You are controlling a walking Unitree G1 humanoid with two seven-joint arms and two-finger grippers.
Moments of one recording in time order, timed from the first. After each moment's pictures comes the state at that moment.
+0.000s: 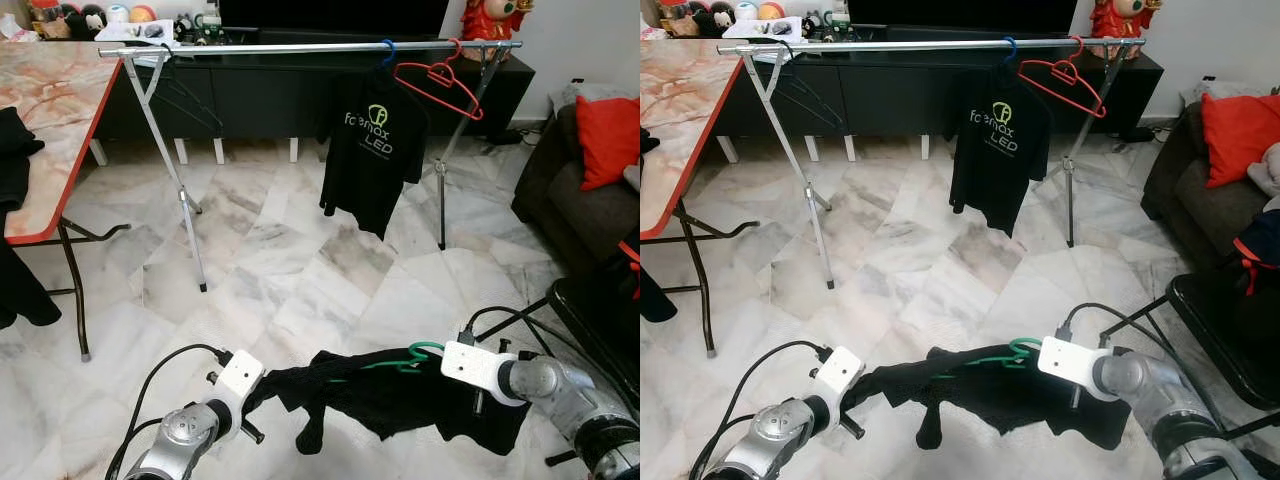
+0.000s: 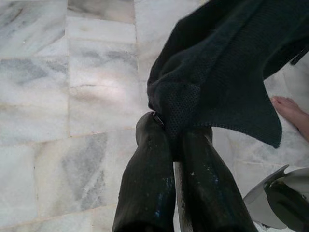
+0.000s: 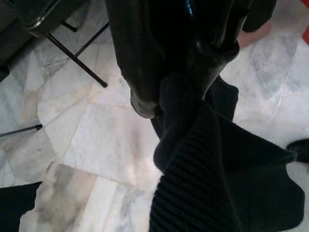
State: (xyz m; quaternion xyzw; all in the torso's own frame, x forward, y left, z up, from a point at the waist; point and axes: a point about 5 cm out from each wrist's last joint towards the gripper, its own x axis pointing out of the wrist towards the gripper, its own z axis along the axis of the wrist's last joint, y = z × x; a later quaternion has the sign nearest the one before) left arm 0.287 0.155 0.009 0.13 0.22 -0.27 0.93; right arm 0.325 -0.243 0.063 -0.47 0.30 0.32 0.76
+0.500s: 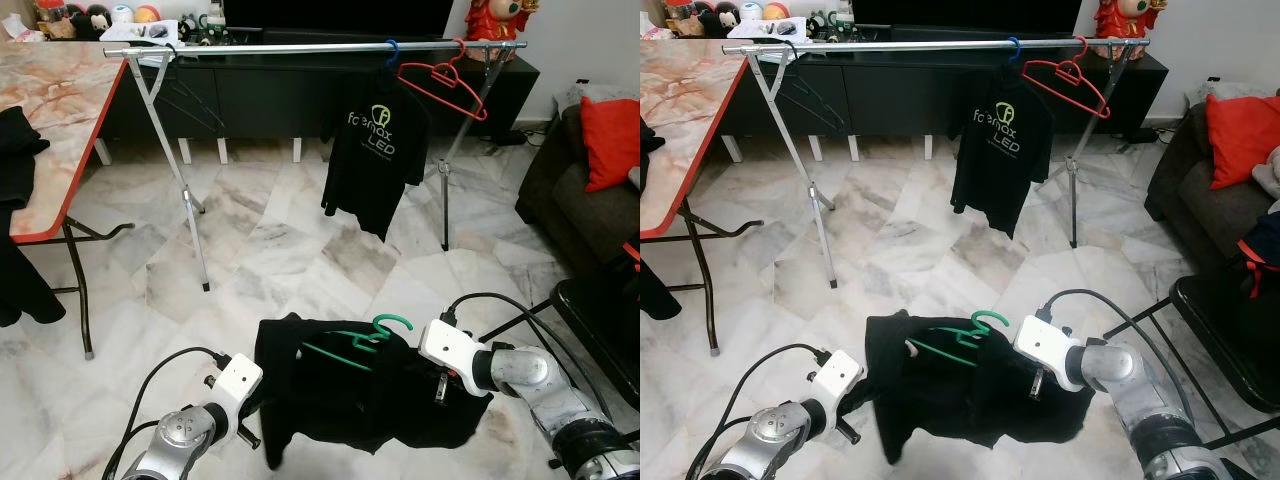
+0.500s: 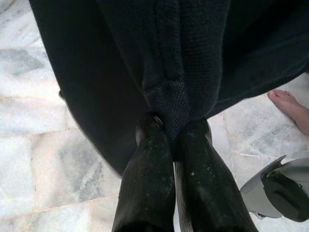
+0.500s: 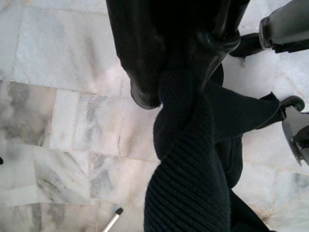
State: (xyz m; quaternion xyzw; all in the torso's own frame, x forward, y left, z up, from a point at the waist) left arm 0.283 0.158 0.006 0.12 0.23 -0.28 0.92; right arm 0.322 -0.204 0.076 -0.32 0.22 0.45 0.80
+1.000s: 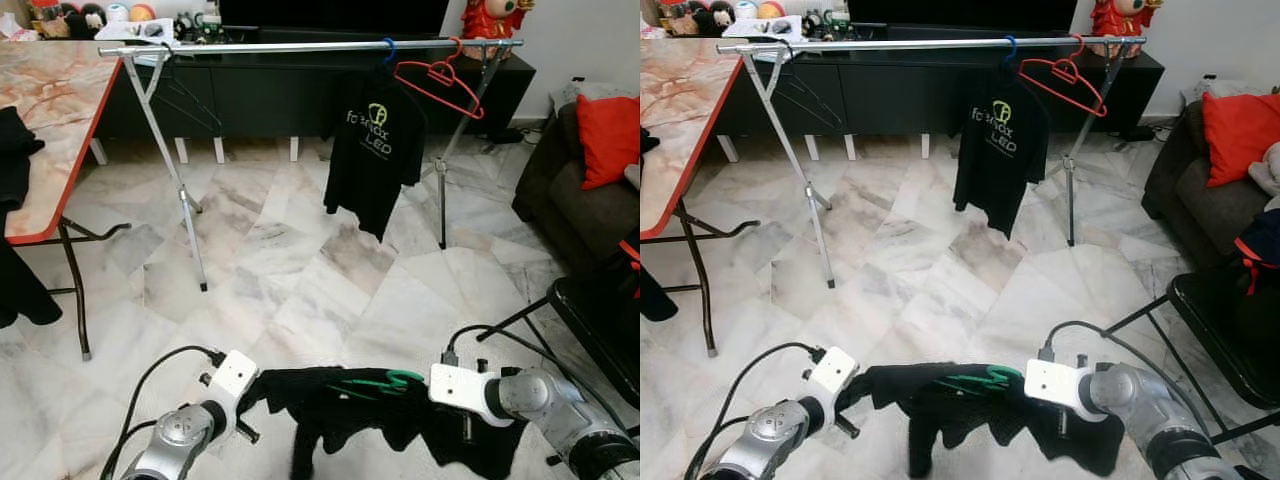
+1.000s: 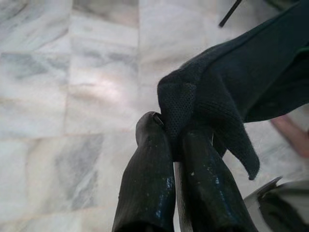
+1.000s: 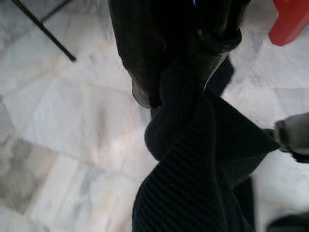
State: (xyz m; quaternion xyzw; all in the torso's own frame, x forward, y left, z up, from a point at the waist) left arm 0.289 0.159 0.014 0.09 0.21 -0.26 0.94; right arm 0.307 -0.230 0.043 -0.46 0.33 0.39 0.73
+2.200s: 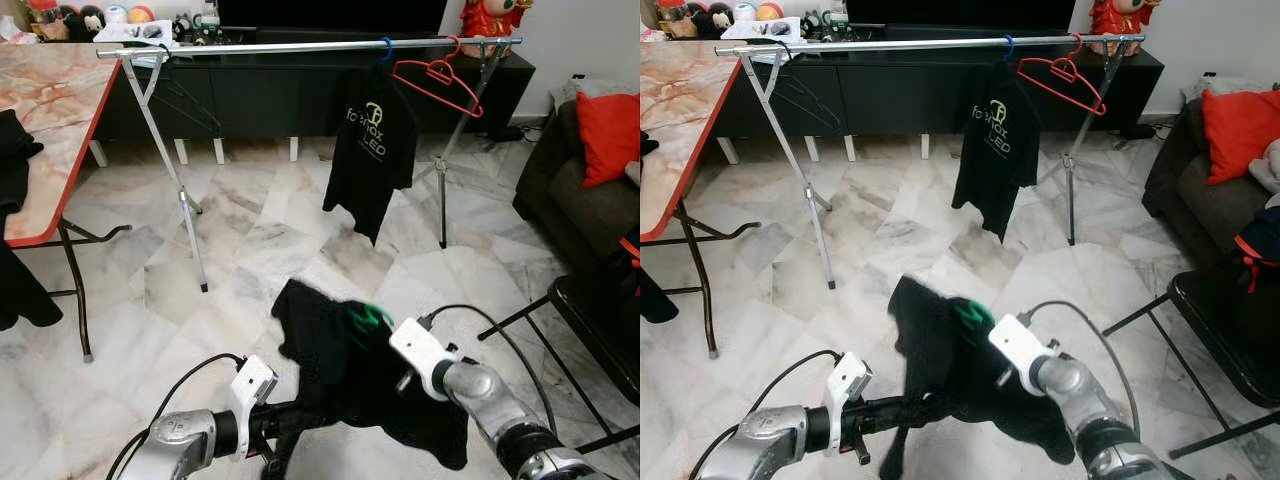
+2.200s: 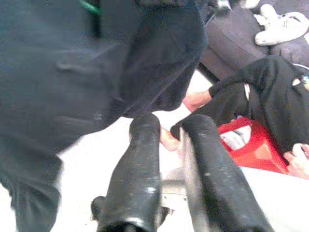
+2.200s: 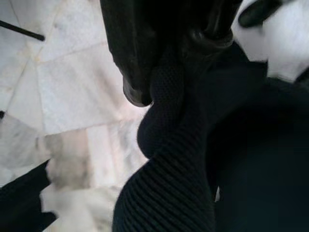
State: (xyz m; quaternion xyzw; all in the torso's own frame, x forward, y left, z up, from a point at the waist) left arm 0.255 0.131 0.043 -0.06 0.22 -0.49 0.84; right arm 0.335 -0.166 0.046 -0.27 0.24 0.26 0.90
